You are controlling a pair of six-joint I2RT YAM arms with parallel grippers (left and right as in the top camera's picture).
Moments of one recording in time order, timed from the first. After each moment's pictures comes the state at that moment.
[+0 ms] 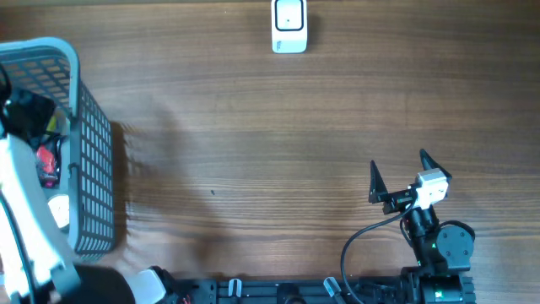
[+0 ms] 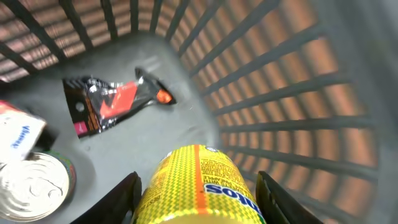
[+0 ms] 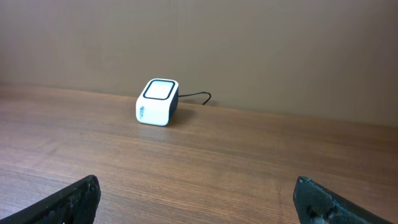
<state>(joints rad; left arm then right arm) 0.55 1.47 1.47 -0.94 -0.07 -0.65 0.02 0.03 0.01 0.01 -0.19 -0.04</state>
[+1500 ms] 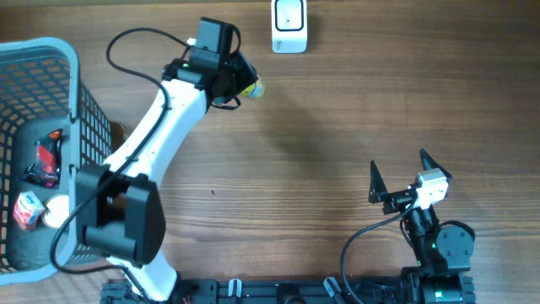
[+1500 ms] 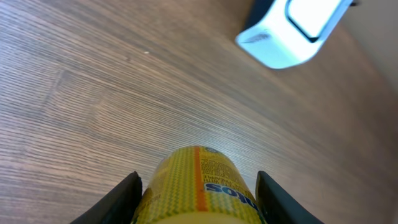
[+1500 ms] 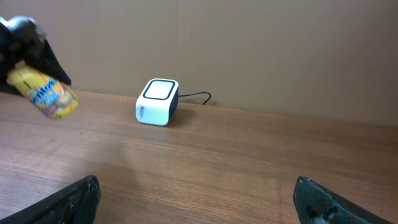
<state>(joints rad) -0.32 1.85 1.48 -0.60 0.11 -0.86 0.02 0.03 0.01 0.01 -0.19 -0.04</state>
